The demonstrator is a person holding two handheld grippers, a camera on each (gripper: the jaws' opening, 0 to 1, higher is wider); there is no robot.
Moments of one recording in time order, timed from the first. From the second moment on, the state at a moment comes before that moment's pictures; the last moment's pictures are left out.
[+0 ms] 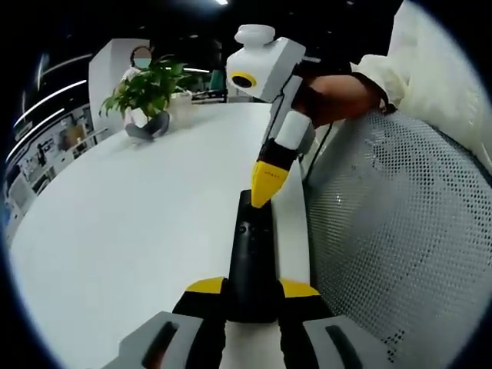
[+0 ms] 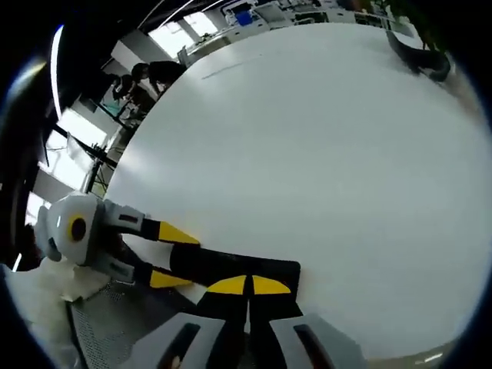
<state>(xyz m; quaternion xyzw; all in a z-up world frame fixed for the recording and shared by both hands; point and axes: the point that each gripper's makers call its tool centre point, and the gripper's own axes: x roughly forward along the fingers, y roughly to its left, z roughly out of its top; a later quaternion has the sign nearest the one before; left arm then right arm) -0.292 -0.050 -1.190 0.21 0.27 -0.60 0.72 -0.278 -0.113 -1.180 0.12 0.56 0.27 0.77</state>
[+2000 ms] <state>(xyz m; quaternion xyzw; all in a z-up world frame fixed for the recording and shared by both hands) -0.309 -0.037 -1.191 0.22 0.29 -0.57 0.73 -0.287 -0.099 -1.176 0.19 0.58 0.27 0.75</state>
